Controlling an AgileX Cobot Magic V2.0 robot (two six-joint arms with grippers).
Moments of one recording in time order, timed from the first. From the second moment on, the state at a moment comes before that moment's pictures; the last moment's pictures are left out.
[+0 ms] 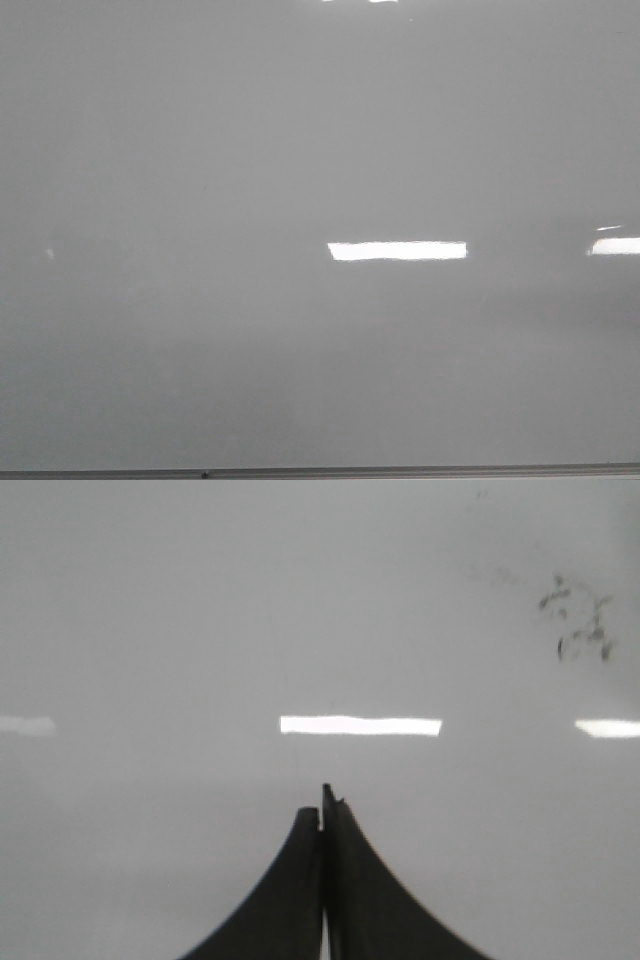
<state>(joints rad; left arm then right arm) 0.04 -0.01 -0.02 -0.08 -0.03 0.04 -0.02 -0.02 -0.08 0.05 0.17 -0.02</state>
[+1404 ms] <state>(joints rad) 0.08 0.65 -0.44 -0.08 0.19 0.04 -0.02 0.43 -0.51 0.05 0.42 -0.02</state>
